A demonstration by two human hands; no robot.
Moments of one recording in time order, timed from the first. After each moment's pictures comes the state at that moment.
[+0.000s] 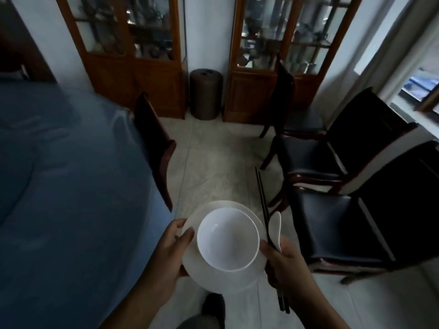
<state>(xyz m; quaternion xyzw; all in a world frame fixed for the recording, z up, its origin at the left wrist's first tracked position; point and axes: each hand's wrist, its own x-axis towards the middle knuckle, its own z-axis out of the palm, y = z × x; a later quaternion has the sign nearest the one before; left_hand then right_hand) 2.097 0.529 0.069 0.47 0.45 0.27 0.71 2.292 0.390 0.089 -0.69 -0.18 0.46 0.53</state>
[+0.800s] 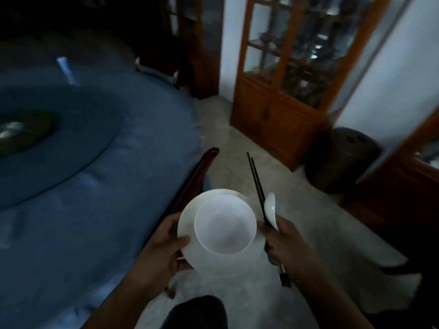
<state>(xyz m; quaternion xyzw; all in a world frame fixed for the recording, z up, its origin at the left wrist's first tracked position) 2.340 0.880 0.084 0.24 0.49 0.58 0.61 2.584 0.980 0.127 -0.55 -0.51 0.61 0.26</state>
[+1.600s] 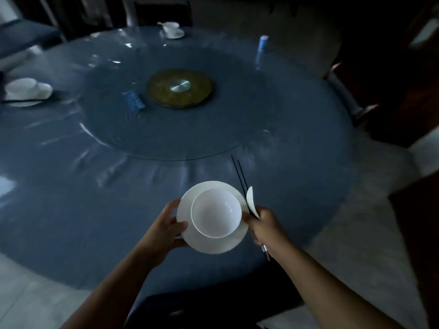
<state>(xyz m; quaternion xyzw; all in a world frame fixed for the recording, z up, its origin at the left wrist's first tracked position) 2.144 1.024 0.020 -0.05 0.64 0.69 0.32 2.203 1.277 0.019 -0.30 -0.72 0.62 -0.08</state>
